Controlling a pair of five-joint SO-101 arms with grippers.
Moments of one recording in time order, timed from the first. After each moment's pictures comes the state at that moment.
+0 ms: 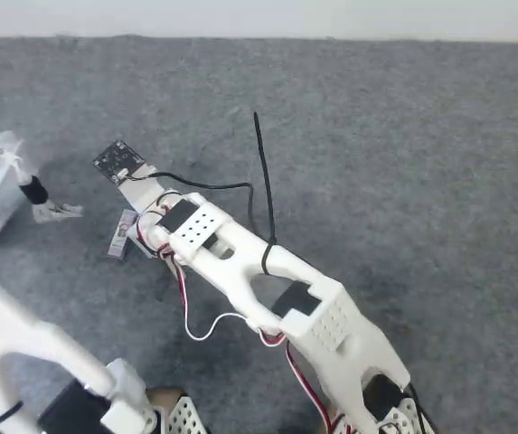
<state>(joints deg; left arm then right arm) -57.1 -23.3 8.7 83.8 41.0 -53.8 42.5 -21.0 43.3 -2.0</state>
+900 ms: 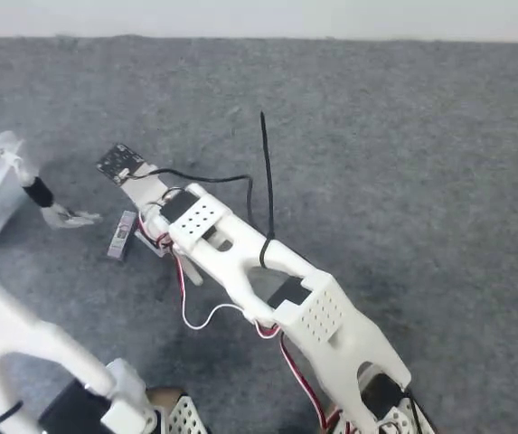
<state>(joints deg) -57.1 -23.3 8.7 83.8 41.0 -52.2 48.2 -30.8 57.3 3.0</state>
